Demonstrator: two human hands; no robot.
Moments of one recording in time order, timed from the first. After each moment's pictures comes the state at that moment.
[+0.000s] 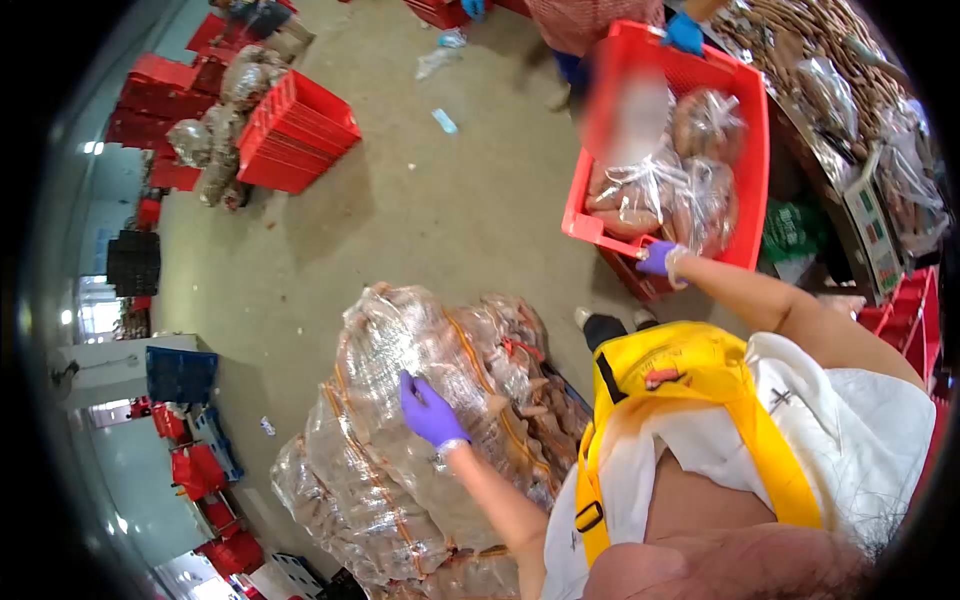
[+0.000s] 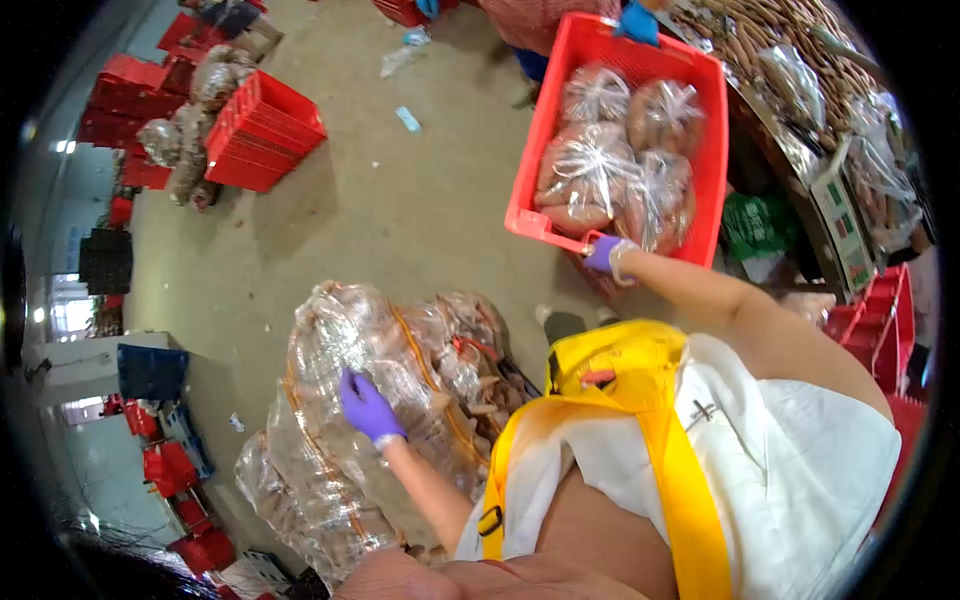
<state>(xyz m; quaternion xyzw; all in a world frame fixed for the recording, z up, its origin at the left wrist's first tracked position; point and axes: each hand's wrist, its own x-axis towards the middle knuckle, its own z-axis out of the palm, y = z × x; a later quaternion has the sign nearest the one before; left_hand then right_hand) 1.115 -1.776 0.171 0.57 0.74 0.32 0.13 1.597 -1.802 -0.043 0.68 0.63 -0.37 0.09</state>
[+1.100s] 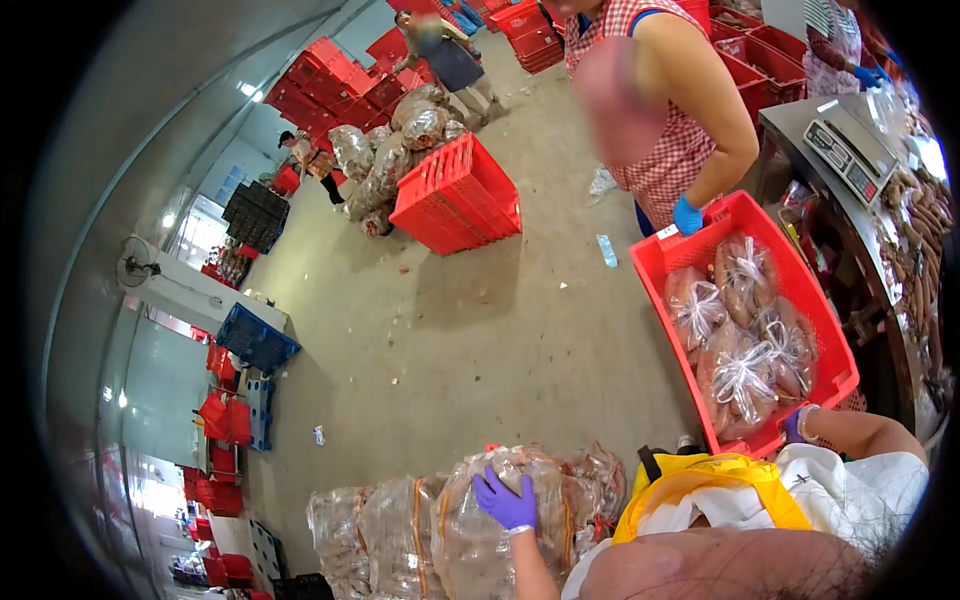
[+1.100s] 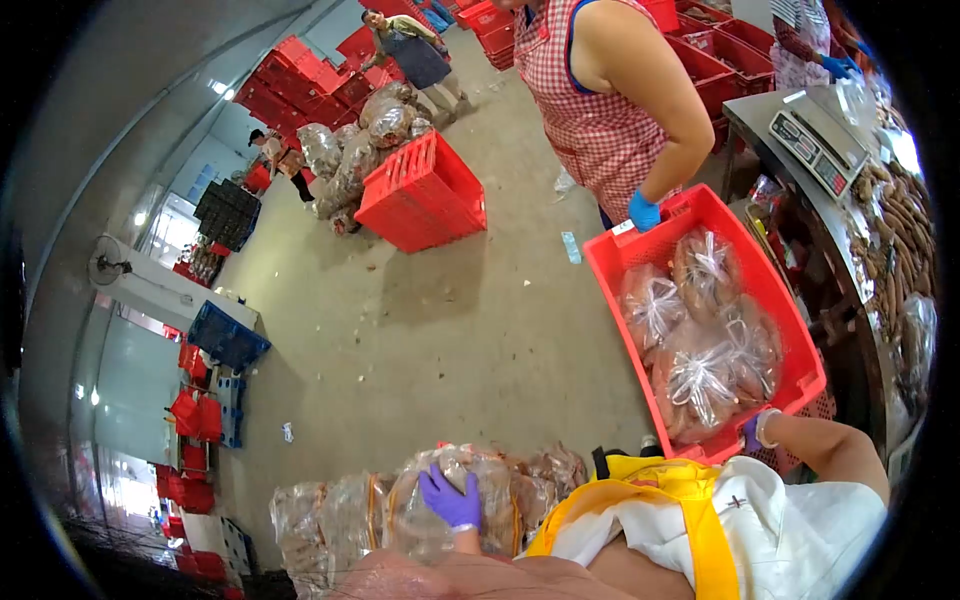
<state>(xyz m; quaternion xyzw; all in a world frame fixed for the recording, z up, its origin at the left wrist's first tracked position) 1.114 -1.619 0.127 0.58 0.80 0.15 -0.09 1.745 -1.648 0.000 0.44 0.72 -0.39 0.38</state>
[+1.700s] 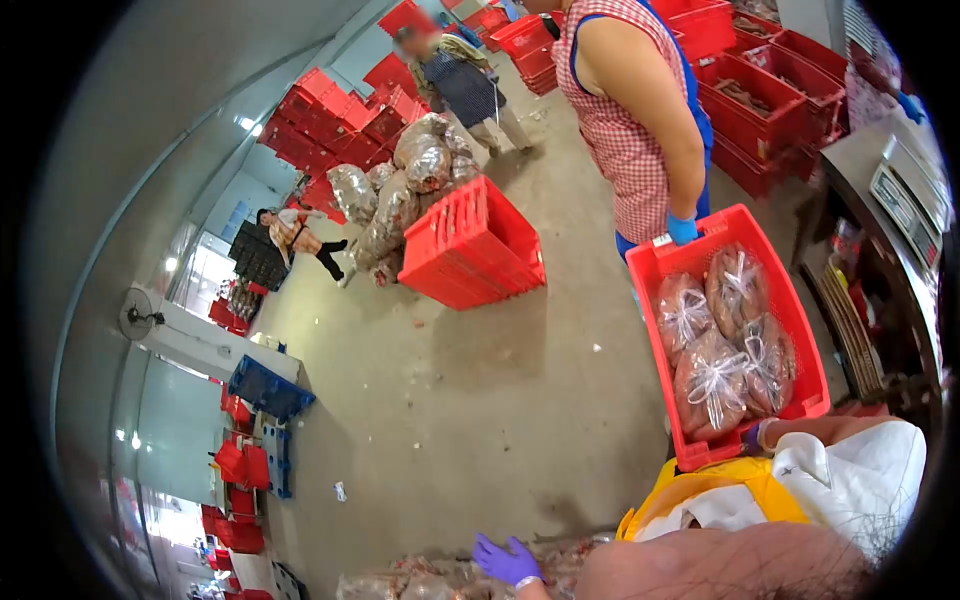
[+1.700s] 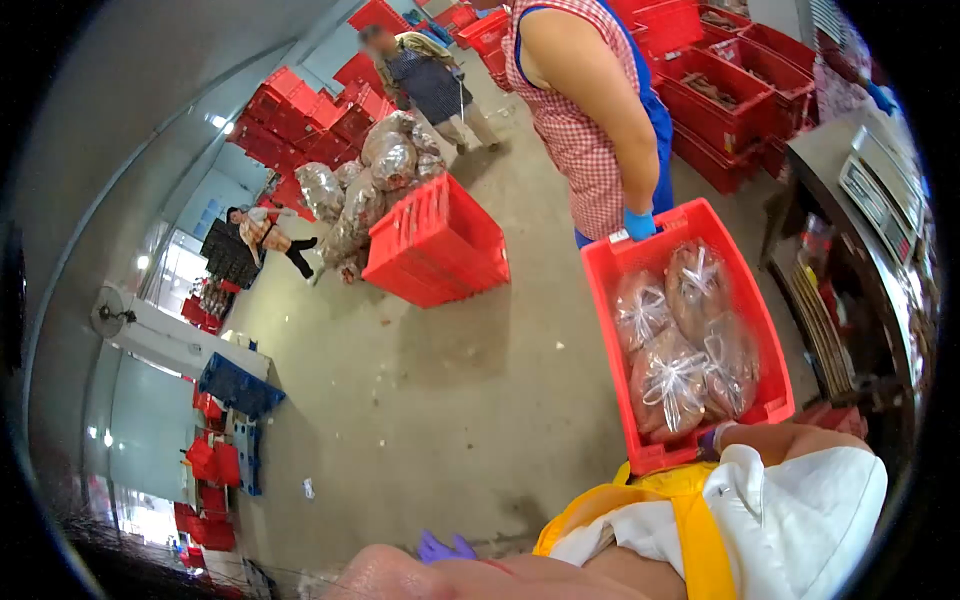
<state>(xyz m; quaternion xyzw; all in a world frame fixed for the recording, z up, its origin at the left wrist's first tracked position) 1.062 -1.397 0.134 0.45 0.89 0.06 -0.09 1.603 -1.302 -0.103 0.40 0.79 -0.40 0.25</state>
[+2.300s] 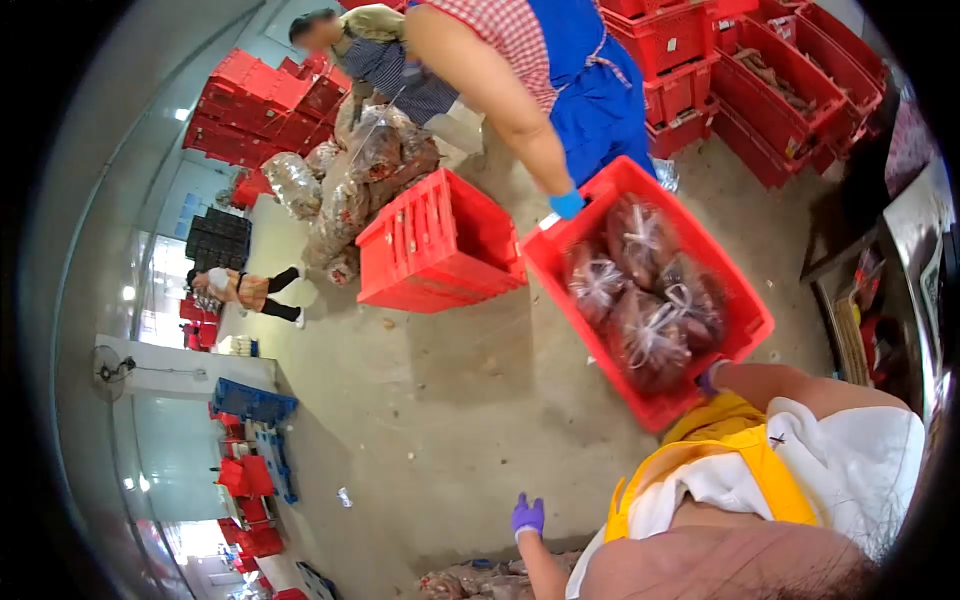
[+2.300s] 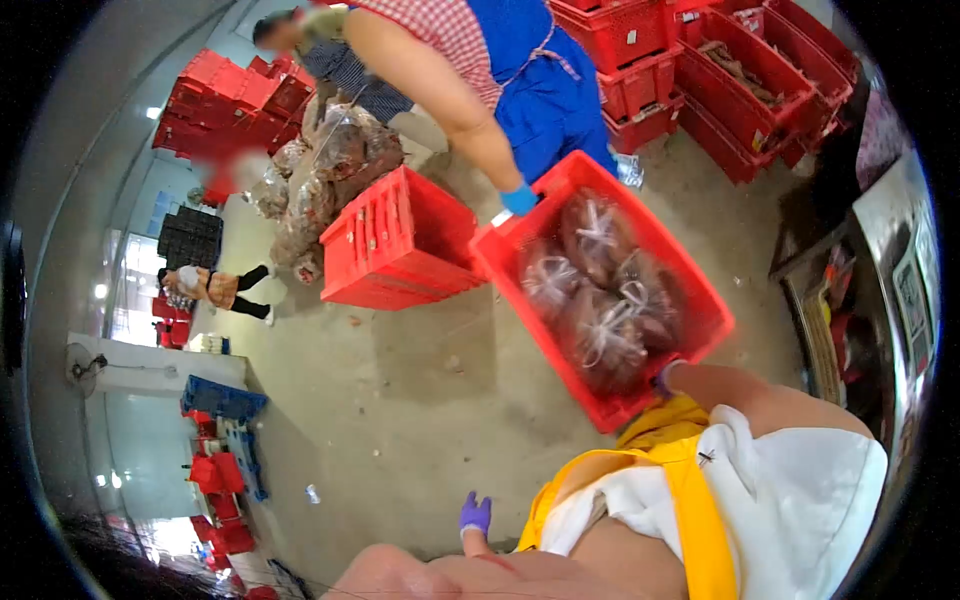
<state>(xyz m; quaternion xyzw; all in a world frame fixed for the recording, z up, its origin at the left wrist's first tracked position) 1.074 -1.032 0.066 0.42 0.85 -0.12 0.30 1.596 -0.885 -0.192 0.41 0.75 -0.39 0.33</state>
